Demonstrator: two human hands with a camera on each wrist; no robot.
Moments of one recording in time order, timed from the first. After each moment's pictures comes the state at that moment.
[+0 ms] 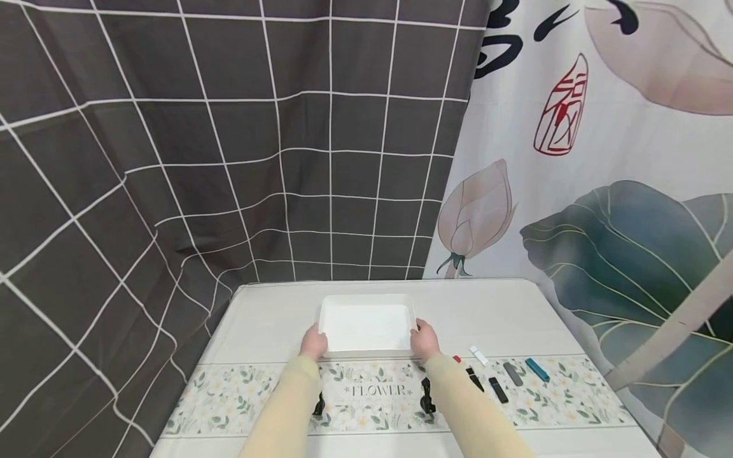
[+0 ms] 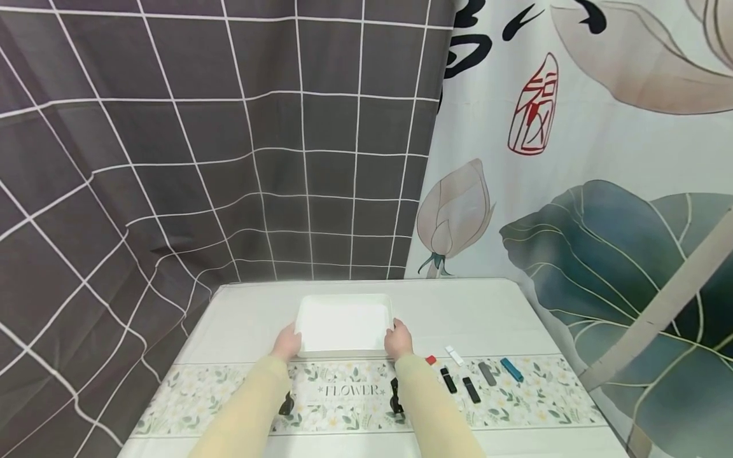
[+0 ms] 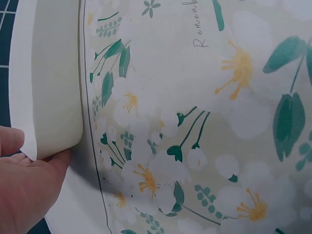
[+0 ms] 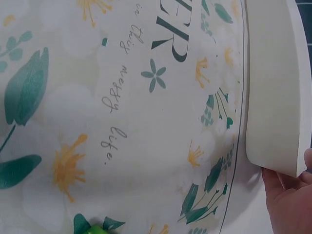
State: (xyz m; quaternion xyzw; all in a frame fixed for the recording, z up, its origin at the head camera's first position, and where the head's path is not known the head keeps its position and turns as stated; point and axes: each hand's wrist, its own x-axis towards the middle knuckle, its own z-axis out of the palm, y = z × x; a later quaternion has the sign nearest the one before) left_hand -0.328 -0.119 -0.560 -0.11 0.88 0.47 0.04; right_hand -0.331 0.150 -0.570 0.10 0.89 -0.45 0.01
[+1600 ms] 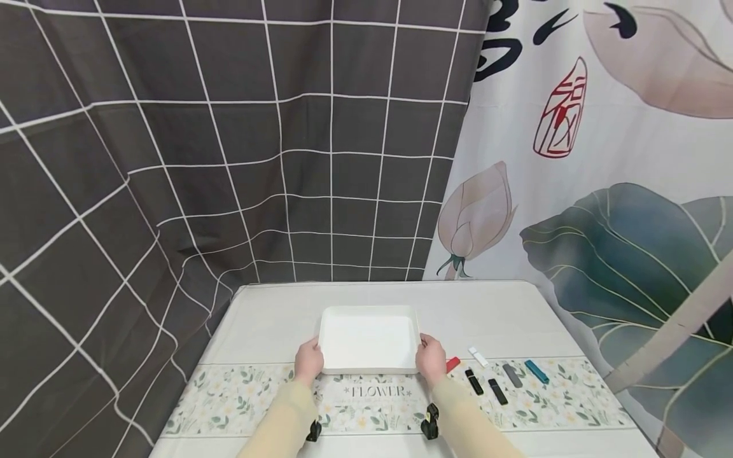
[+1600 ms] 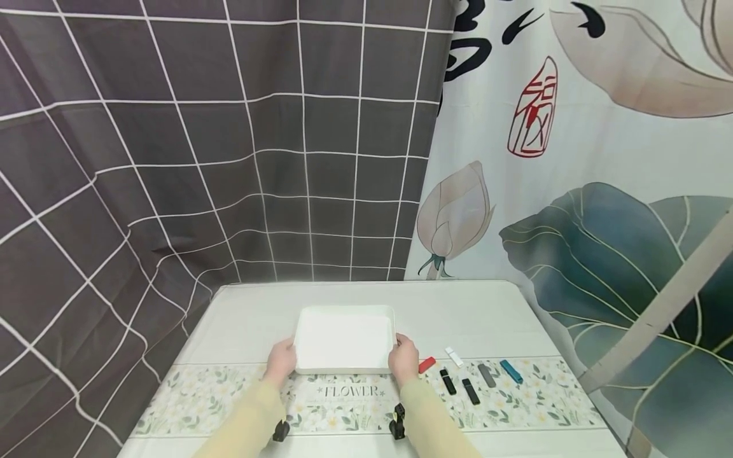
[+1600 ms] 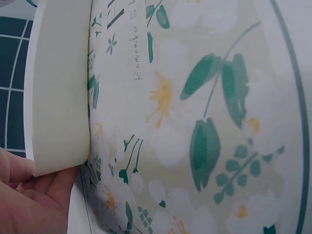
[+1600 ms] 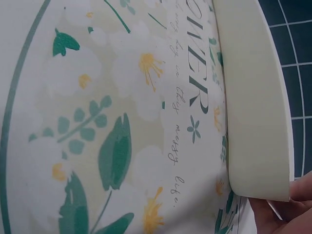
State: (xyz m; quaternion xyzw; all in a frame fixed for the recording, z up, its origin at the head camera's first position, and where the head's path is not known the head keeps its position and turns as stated) left_hand -0.290 -0.119 -0.569 -0.13 0.87 0.48 -0.01; right_hand -0.293 0.150 -0.574 0.15 0.88 -0.46 -0.04
